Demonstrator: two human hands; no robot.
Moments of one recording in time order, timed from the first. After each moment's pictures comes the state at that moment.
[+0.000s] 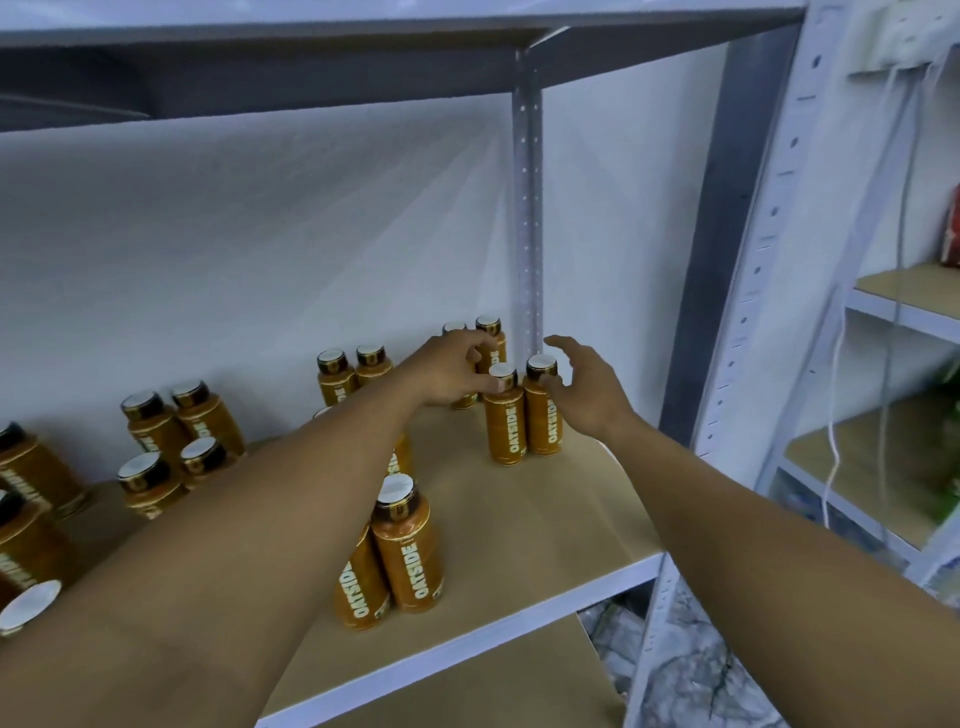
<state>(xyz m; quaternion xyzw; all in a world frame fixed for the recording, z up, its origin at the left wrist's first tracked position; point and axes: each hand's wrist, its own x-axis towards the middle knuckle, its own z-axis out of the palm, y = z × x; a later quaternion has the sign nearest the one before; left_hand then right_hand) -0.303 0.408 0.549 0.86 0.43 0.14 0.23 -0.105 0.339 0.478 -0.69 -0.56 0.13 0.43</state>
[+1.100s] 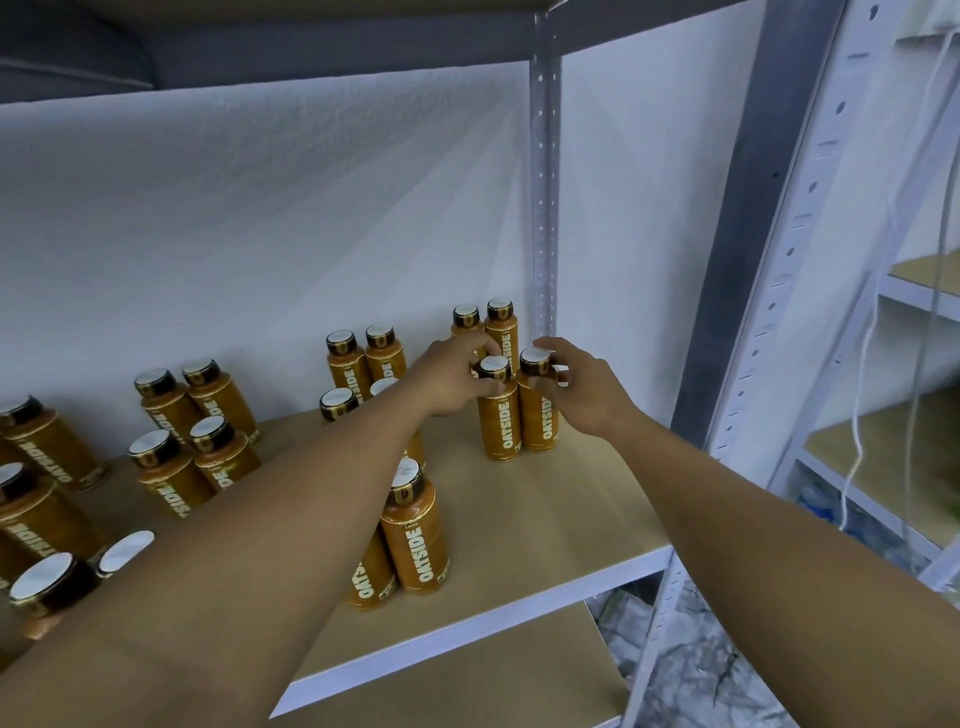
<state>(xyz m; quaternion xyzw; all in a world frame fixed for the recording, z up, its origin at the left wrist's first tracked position) -0.311 0.398 0.522 0.85 0.44 0.18 0.23 -0.115 0.340 0.470 -0.66 -0.62 0.18 0.39</state>
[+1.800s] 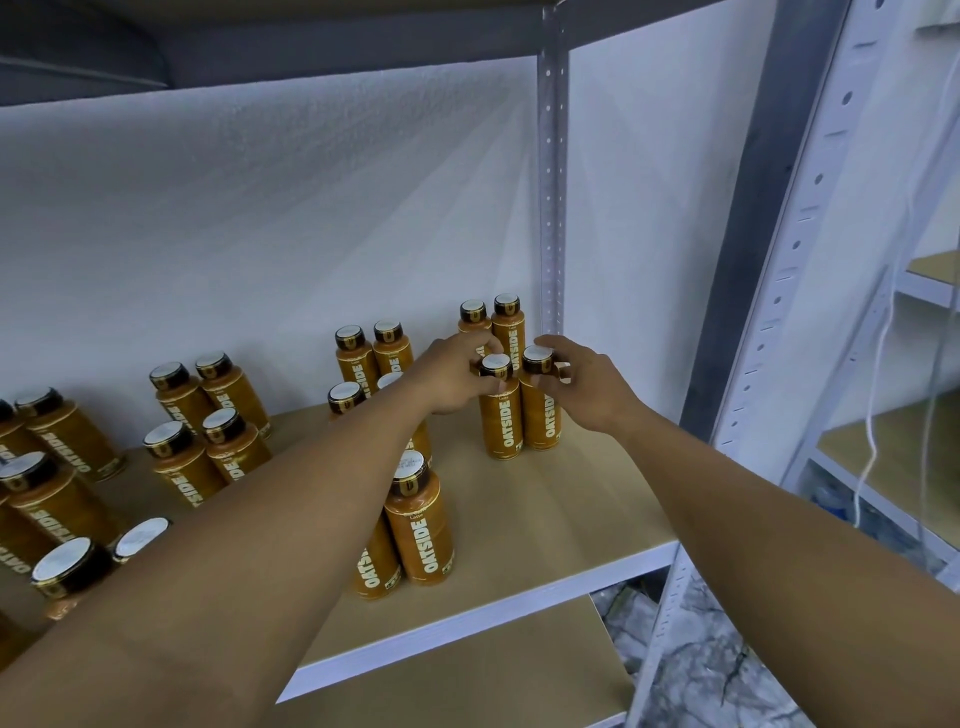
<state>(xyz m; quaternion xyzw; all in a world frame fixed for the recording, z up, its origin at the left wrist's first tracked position) -0.316 0.394 0.522 0.84 0.45 0.17 0.23 -0.120 0.334 0.477 -0.65 -0.63 0.18 0.37</state>
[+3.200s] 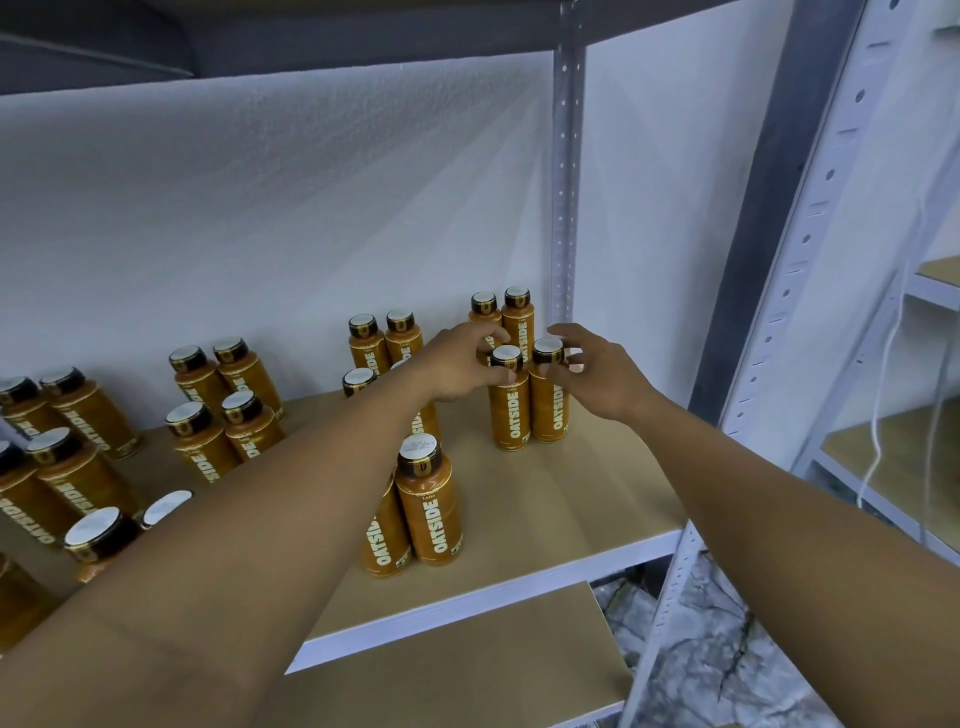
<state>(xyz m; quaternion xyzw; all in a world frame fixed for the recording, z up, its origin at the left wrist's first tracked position) -0.326 0.382 0.532 0.84 0.46 0.16 0.25 -0.120 0.322 0.489 -0.66 -0.63 0.18 0.36</state>
